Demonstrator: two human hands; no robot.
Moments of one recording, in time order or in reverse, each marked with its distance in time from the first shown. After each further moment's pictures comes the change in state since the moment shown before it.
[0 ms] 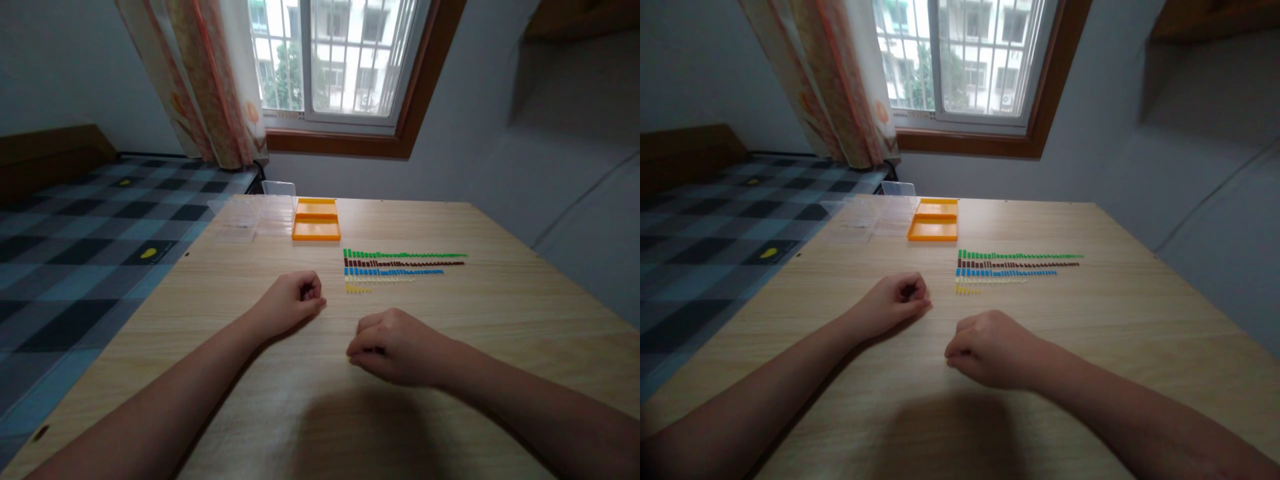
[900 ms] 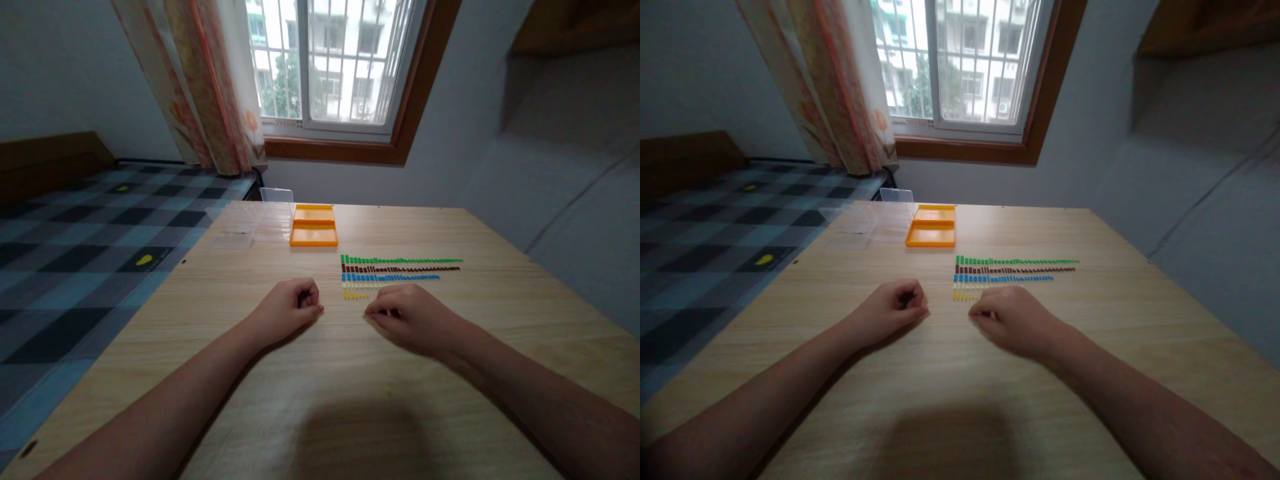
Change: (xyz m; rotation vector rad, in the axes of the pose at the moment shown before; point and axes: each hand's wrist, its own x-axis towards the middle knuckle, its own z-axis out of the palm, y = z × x) left_hand -0.001 -0.005 0.000 -0.001 -0.011 0.010; right_hand -0.006 0.031 -0.030 -0.198 0.182 0.152
